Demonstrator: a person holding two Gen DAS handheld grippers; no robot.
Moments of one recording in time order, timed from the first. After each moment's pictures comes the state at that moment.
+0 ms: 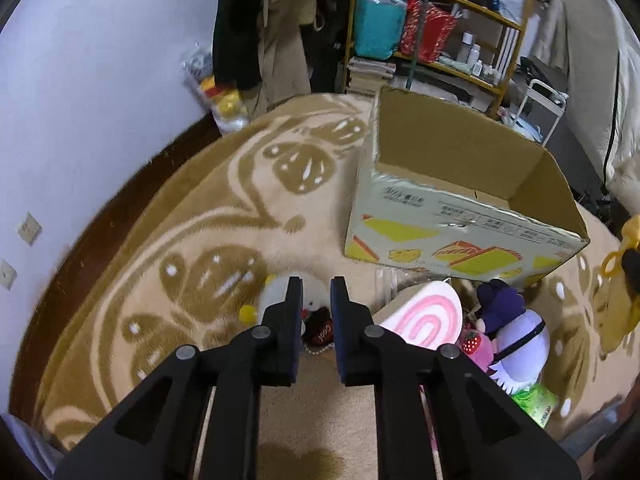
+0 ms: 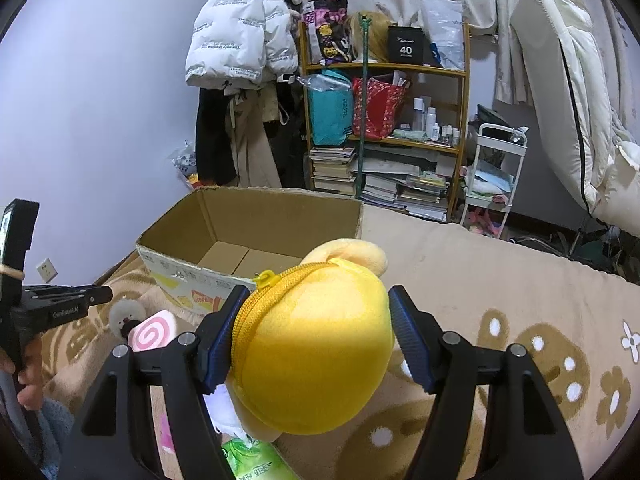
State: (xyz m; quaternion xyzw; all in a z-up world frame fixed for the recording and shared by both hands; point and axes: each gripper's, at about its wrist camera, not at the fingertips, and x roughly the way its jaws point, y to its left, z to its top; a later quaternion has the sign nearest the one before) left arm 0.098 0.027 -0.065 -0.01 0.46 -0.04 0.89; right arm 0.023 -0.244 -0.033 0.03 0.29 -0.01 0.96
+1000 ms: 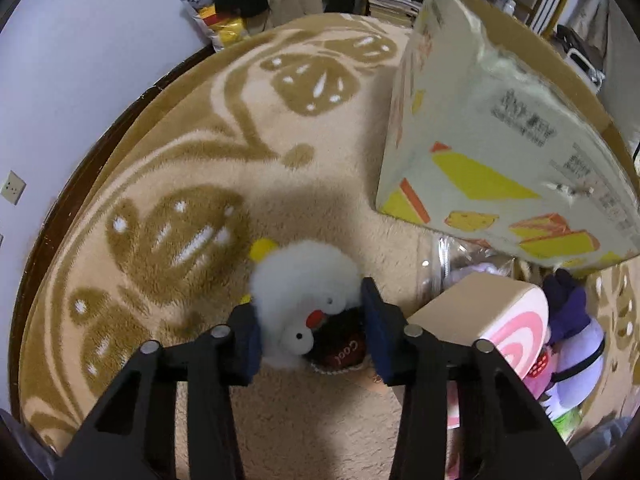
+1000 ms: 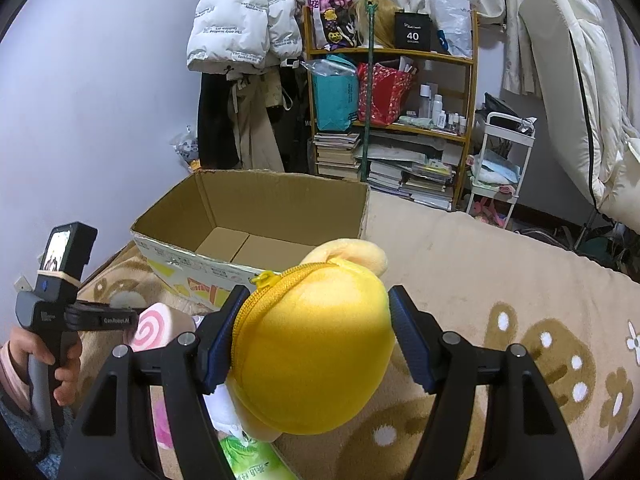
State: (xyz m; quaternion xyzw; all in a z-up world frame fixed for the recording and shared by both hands) left arm 0.149 0.025 -0.147 -0.02 0.56 -0.03 0.83; right arm 0.035 -0.242 -0.046 0.03 0.32 0.00 0.95
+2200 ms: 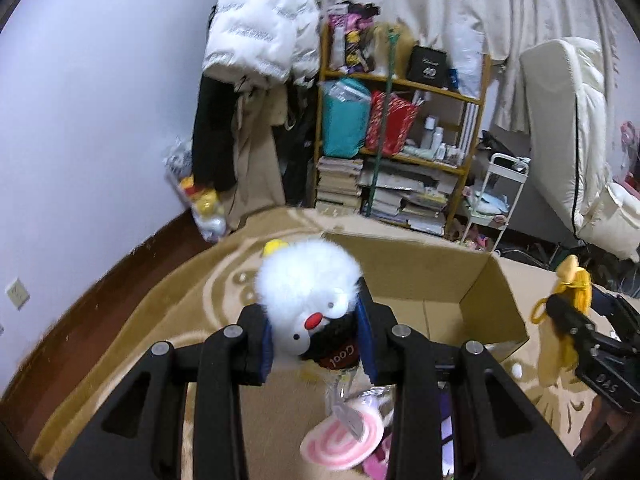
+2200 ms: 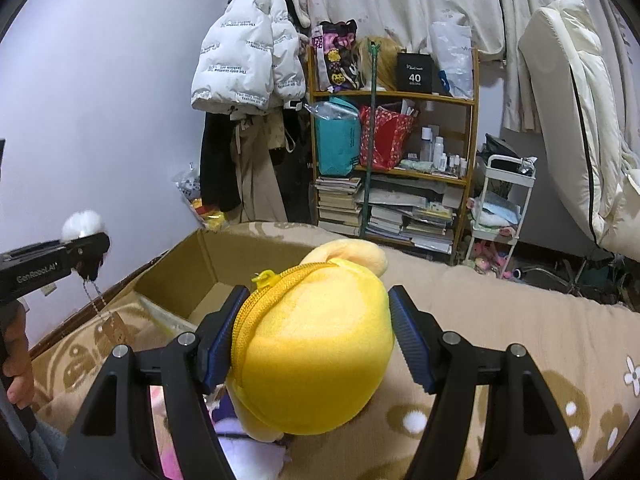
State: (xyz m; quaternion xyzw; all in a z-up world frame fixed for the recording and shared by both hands) left arm 0.105 -0.011 0.025 -0.01 0.29 -0.09 0.95; right arm 0.060 -0.242 -0.011 0.03 0.25 0.00 0.97
